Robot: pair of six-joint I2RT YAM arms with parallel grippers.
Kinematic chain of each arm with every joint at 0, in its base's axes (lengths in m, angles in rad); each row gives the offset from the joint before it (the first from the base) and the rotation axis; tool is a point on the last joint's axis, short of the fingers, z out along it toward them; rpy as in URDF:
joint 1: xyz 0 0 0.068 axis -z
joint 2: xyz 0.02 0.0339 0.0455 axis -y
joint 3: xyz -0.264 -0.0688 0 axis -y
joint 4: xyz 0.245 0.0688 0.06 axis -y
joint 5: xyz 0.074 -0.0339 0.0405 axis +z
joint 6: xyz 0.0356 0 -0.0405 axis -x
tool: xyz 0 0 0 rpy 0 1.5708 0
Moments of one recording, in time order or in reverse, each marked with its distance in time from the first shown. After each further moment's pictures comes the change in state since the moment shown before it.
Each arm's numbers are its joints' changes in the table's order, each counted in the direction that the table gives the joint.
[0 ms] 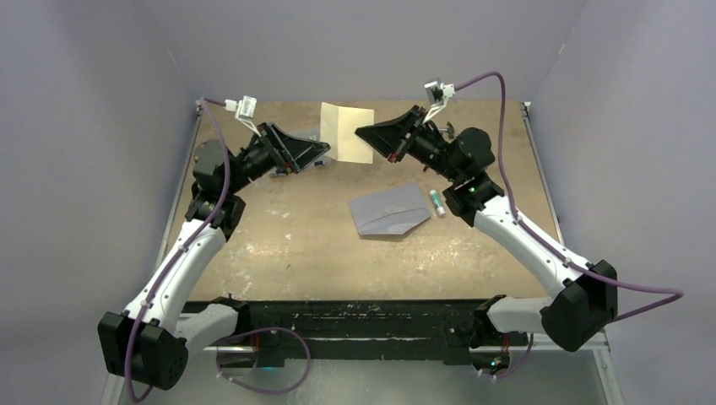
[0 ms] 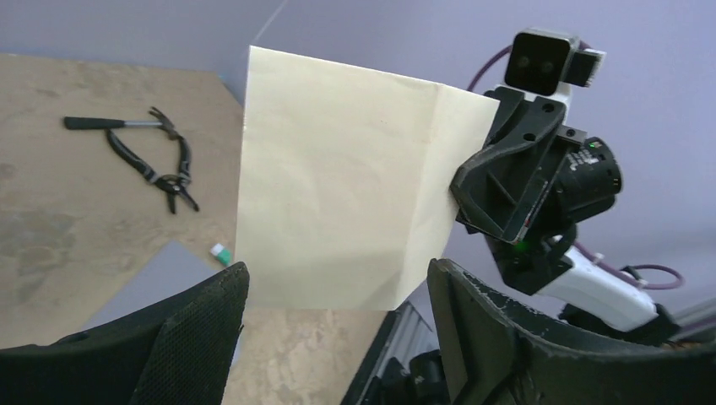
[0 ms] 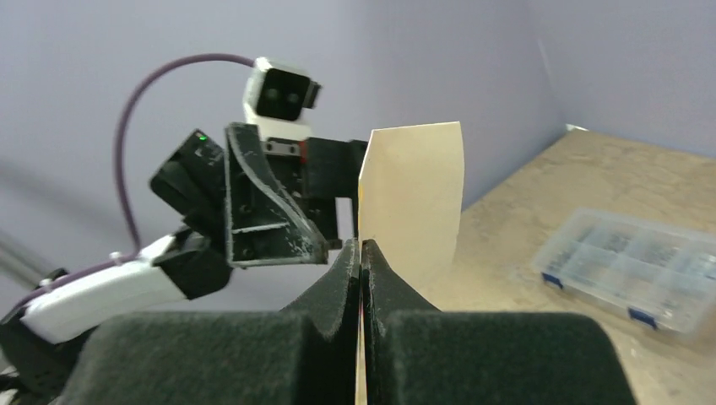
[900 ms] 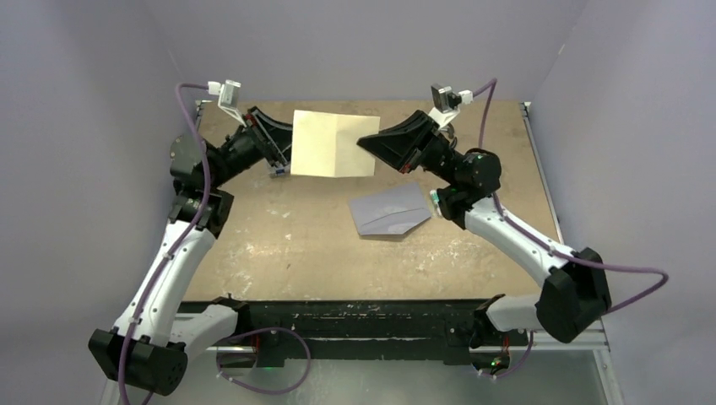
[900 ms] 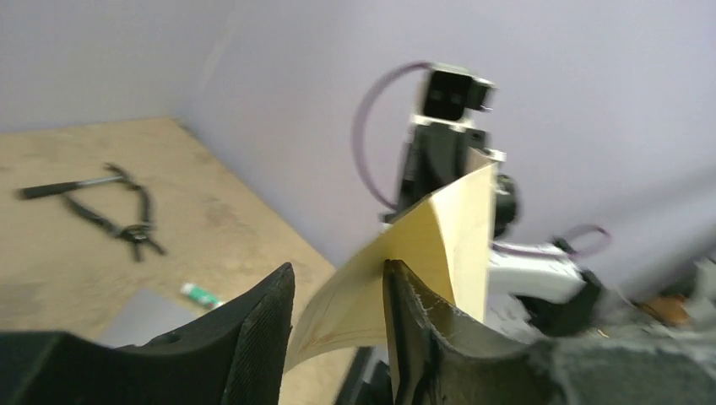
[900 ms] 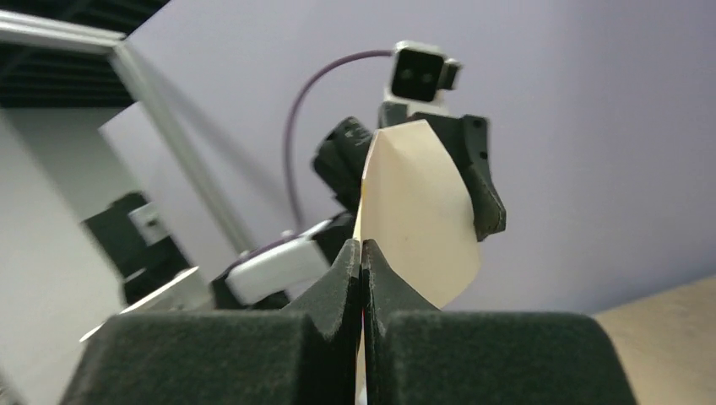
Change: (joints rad) left arm -0.008 0.013 0.093 0.163 -0.161 0.148; right arm -0.006 -0.102 -0.099 0.768 0.227 -0.549
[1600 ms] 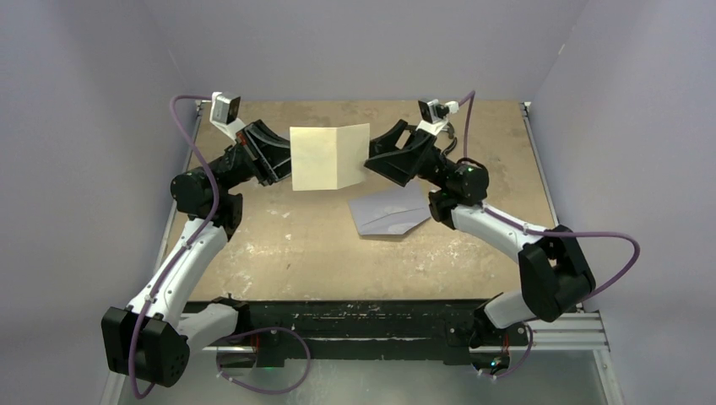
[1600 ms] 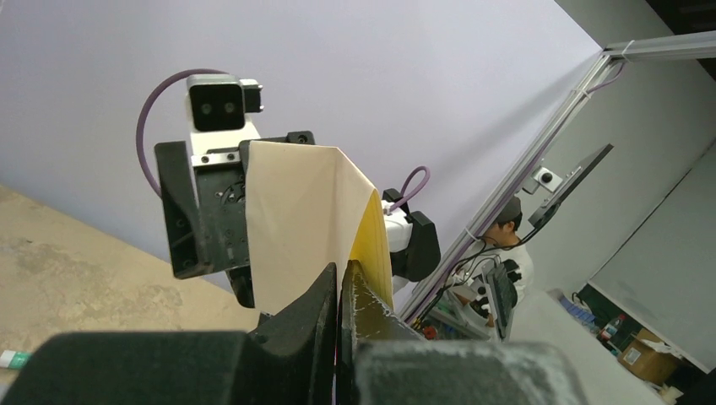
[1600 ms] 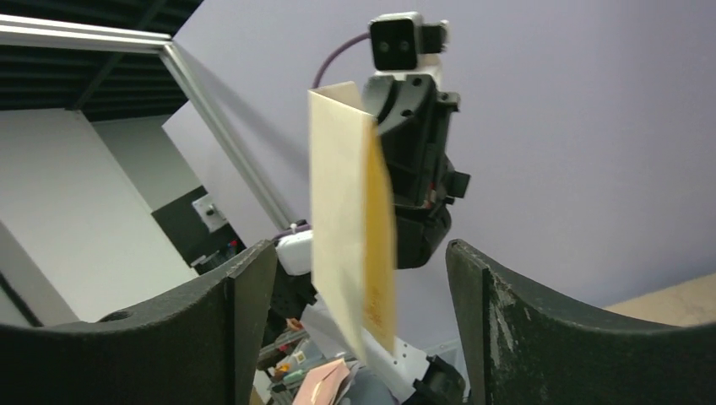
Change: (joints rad) left arm -0.006 -0.040 -0.140 0.625 -0.121 0.428; right arm 0.019 -0.087 -0.106 0.204 0.023 -0.145
